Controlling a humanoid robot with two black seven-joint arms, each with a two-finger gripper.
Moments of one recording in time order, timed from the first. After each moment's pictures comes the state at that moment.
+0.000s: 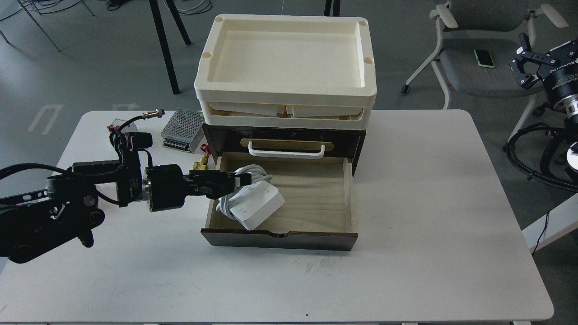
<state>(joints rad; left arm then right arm) -0.75 0.72 -0.31 -1.33 1.42 -0.24 -0.49 0.81 -0.59 0.64 0.62 0.25 0.49 0.49</state>
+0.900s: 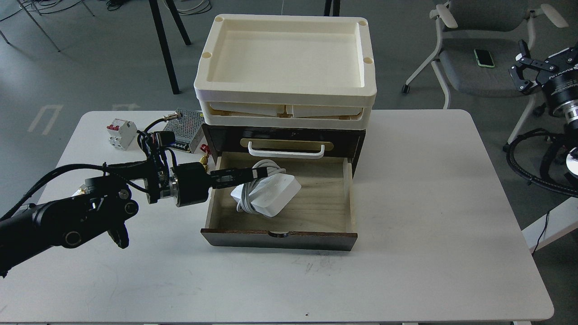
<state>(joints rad) -0.74 0.52 -0.32 -1.11 1.26 -0.29 -0.49 0.78 -0.59 0.64 0.62 0.25 0.49 0.49</state>
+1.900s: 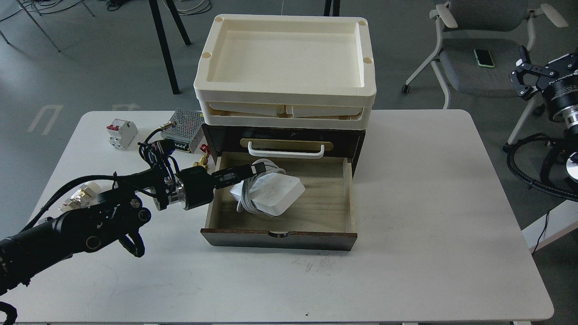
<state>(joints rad) -0.70 0.42 -0.31 -0.99 1.20 -0.19 -0.49 0.77 -0.59 0.65 0.62 0.25 0.49 0.49</state>
